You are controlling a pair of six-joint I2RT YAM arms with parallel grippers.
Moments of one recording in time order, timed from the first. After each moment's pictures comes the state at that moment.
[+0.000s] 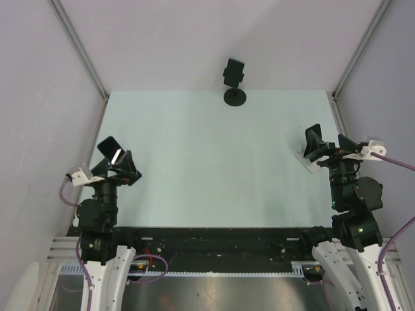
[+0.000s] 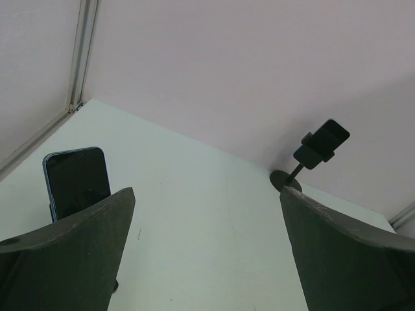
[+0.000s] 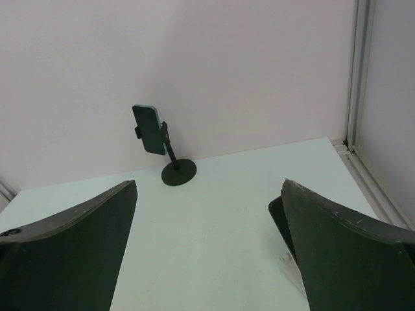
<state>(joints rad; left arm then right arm) -0.06 0.10 0.49 -0.16 -0.18 -0.40 0.27 0.41 0.78 -0.10 0.29 0.17</state>
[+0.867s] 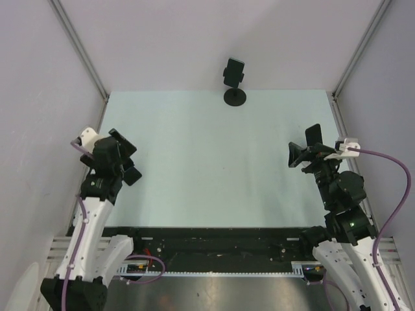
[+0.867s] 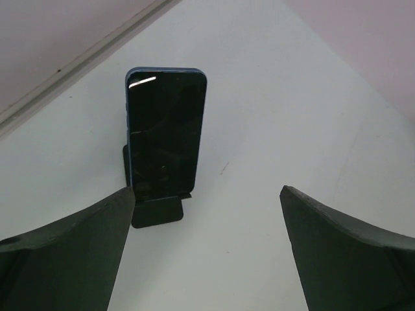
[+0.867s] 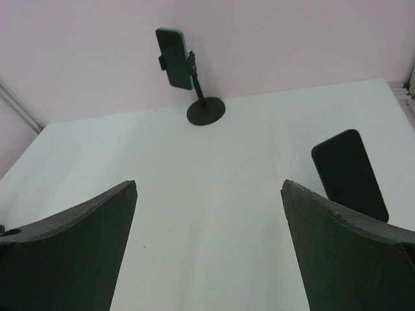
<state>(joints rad) -0.06 0.75 0.79 -0.46 -0.47 -0.61 0.33 0.42 0.69 -0.18 0.21 0.25</state>
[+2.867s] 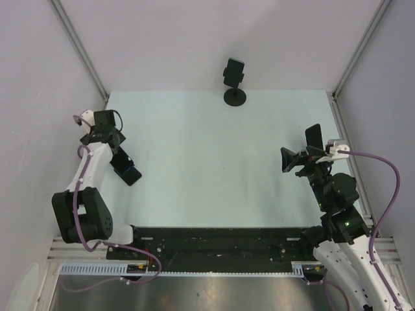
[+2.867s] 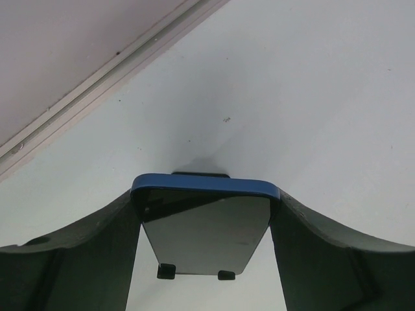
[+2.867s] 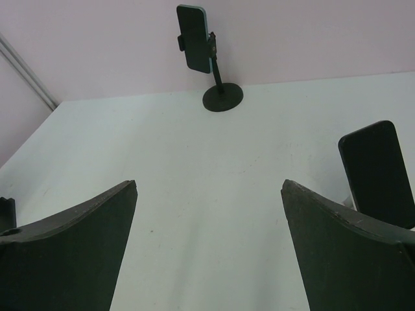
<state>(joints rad) 0.15 1.42 1.09 -0.50 -0.51 -0.58 0.39 0.41 0.60 -0.13 0.17 0.24</state>
